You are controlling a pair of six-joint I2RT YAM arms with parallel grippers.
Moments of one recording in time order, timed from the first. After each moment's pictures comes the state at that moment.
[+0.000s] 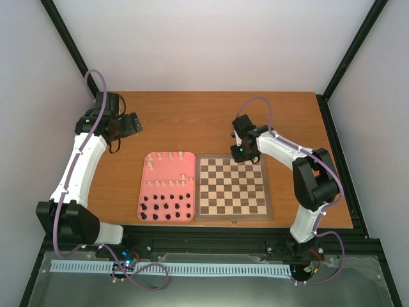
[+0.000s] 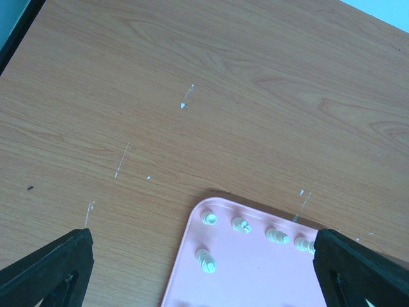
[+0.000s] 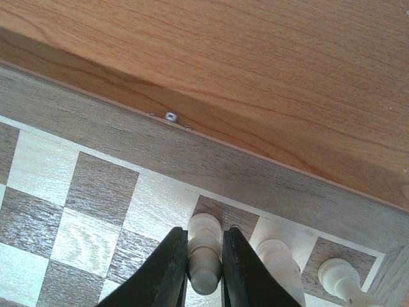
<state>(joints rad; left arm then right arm) -0.05 1.37 1.40 -0.94 -0.10 -0.44 0.48 1.80 1.28 -0.72 0.01 0.14</state>
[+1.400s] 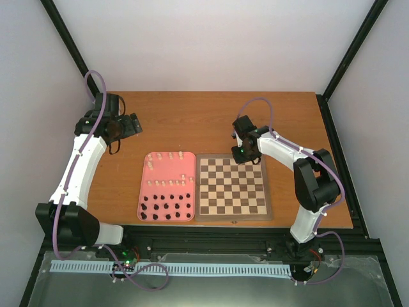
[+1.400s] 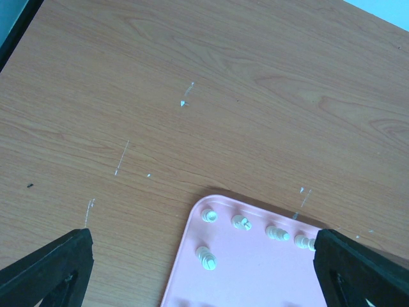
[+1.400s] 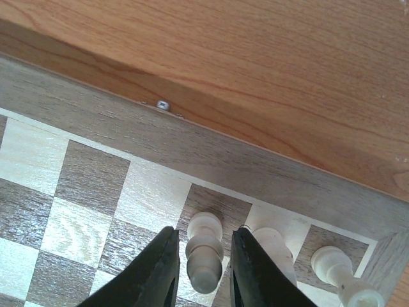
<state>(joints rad) -0.05 1.36 1.38 -0.94 -0.10 -0.44 0.48 1.79 1.26 -0.73 0.03 0.14</state>
